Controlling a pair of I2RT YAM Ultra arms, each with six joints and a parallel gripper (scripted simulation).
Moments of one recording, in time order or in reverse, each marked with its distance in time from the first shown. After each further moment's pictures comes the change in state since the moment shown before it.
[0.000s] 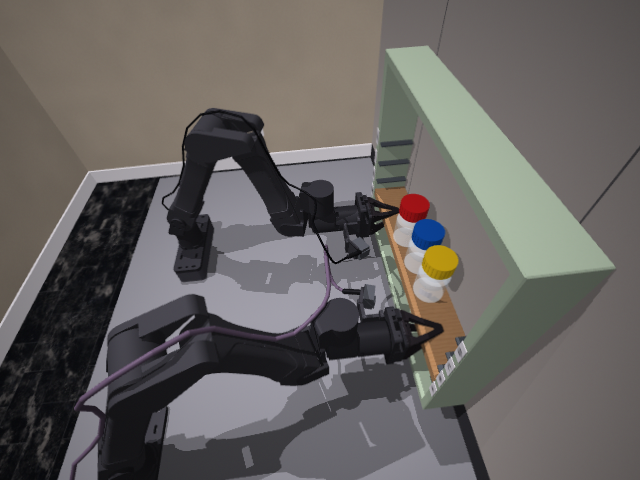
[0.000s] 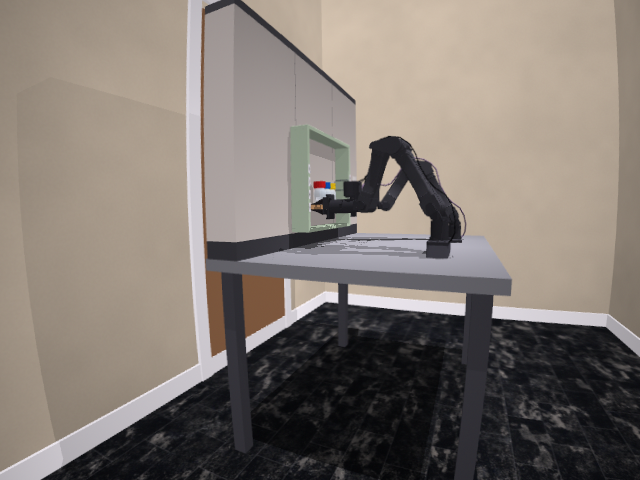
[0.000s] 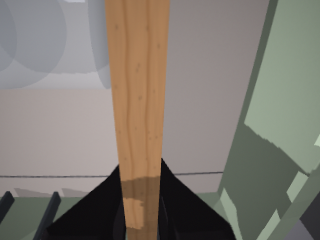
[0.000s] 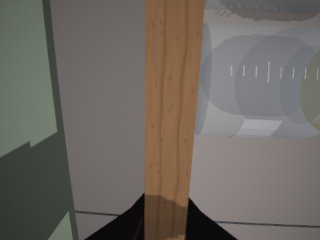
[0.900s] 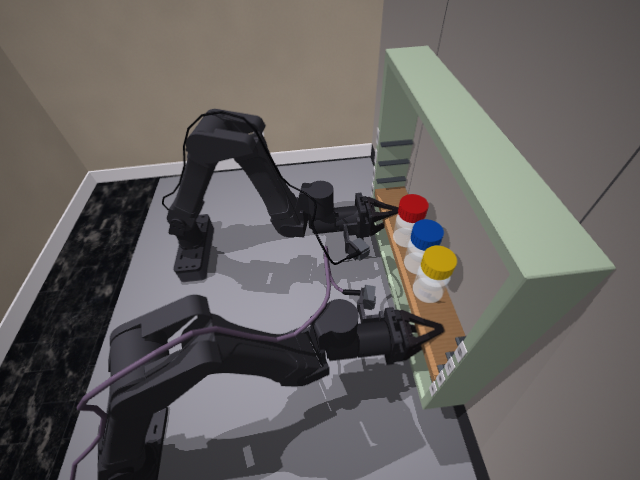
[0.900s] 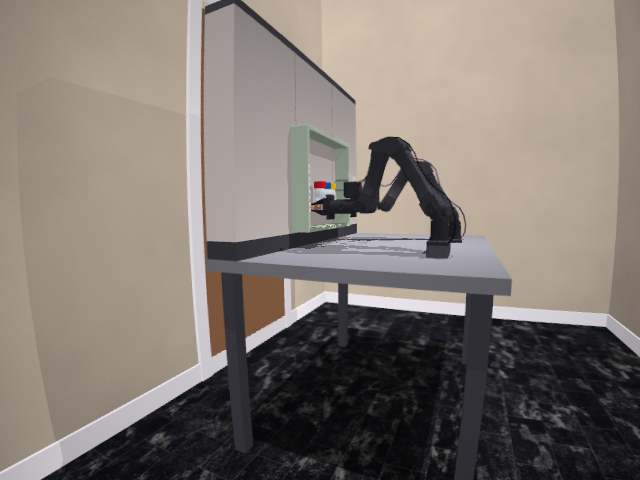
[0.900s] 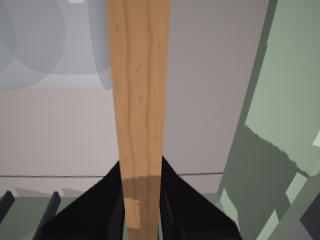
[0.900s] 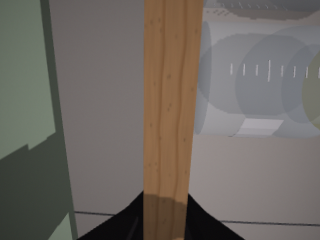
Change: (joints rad) left arm 0.000 0.011 0.000 0.019 0.001 0.004; right arm -0.001 0.009 -0.002 0.023 0.000 -0.003
